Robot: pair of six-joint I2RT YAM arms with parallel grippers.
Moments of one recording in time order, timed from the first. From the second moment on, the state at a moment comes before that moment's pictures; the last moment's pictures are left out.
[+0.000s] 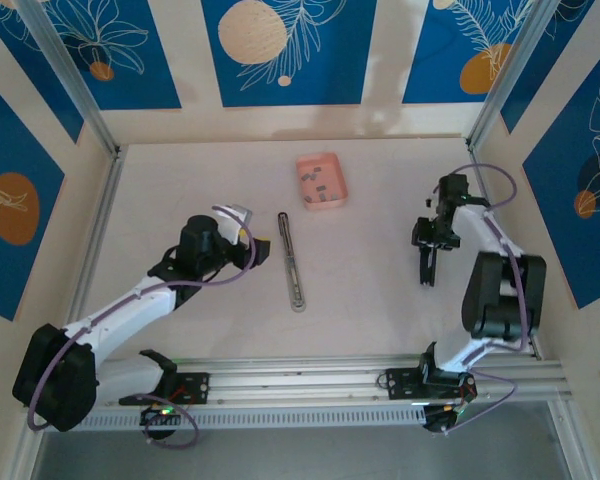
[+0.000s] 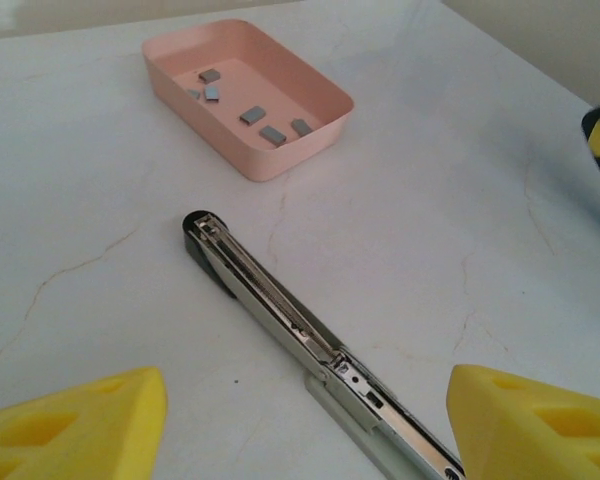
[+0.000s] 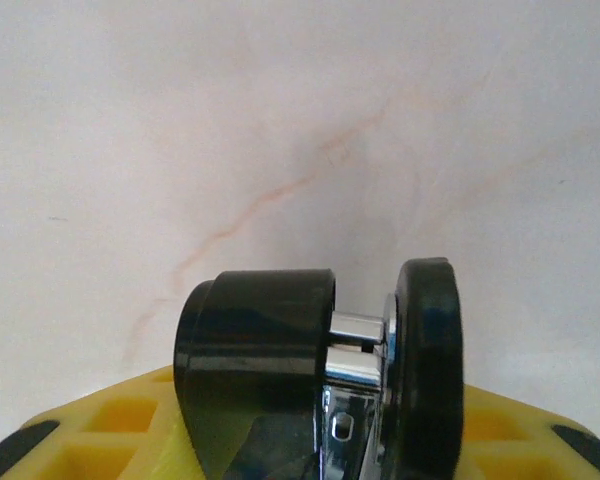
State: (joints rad) left arm -0.52 1.16 0.64 0.07 0.21 -0.13; right arm -0.12 1.53 1.08 -0.77 -0.06 0.06
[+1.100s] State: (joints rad) left arm -0.70 1.25 0.69 0.27 0.47 -0.15; right arm 0.56 1.09 0.62 -0.07 -0.26 0.85
